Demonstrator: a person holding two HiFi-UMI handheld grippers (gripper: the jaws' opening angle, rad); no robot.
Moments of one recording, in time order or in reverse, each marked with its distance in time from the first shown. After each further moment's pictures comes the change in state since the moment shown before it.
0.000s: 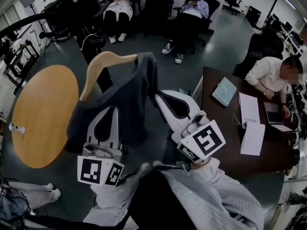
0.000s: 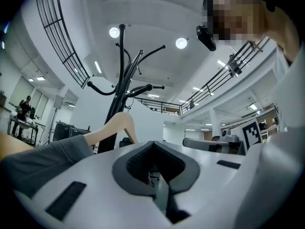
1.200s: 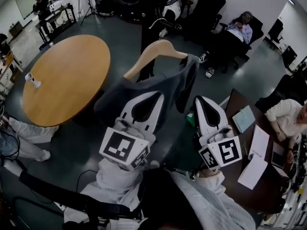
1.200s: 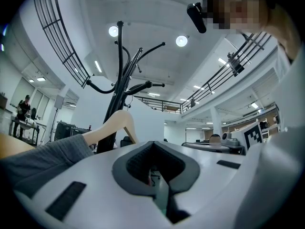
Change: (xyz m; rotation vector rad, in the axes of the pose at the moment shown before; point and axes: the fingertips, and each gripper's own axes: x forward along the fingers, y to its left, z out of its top) left arm 0.003 -0.004 -0.004 -0.014 0.016 -0.008; right arm 0.000 0.003 -0.015 0.009 0.028 0.001
